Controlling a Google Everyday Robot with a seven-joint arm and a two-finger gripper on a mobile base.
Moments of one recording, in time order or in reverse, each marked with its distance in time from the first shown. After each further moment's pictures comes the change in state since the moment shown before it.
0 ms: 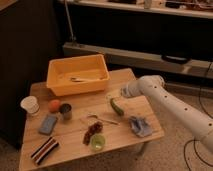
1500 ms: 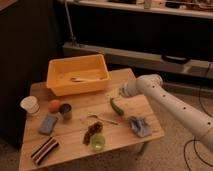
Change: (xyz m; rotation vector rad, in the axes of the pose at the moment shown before) arm 0.004 -0.007 0.001 -0.008 0.001 -0.026
